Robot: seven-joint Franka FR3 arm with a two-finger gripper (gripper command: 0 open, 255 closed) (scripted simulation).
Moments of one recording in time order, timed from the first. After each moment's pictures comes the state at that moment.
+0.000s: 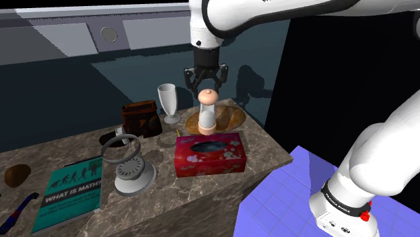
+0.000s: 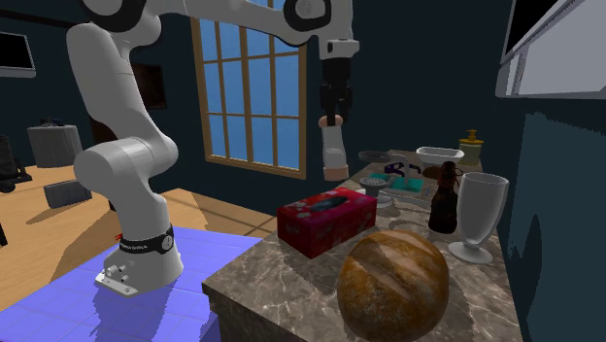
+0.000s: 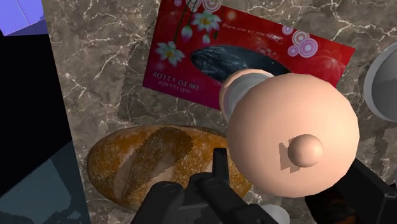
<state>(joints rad) 0.08 -0.16 0.36 -1.89 0.02 1.79 0.80</state>
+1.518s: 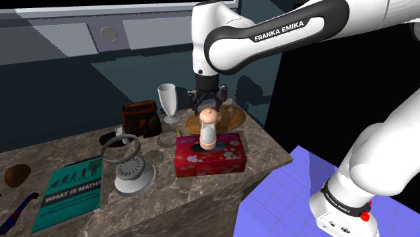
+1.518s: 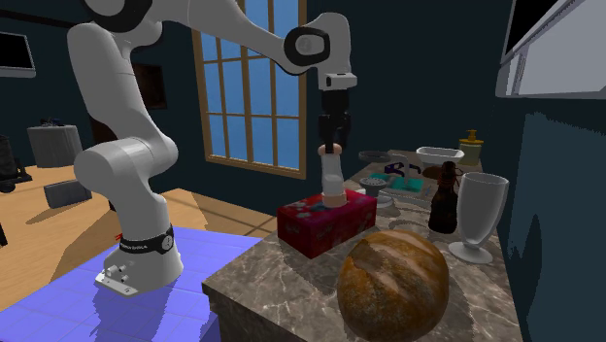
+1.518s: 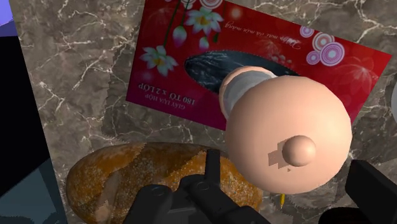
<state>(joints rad) 0.09 -0.15 0.36 -2.08 0.01 1.98 0.81</state>
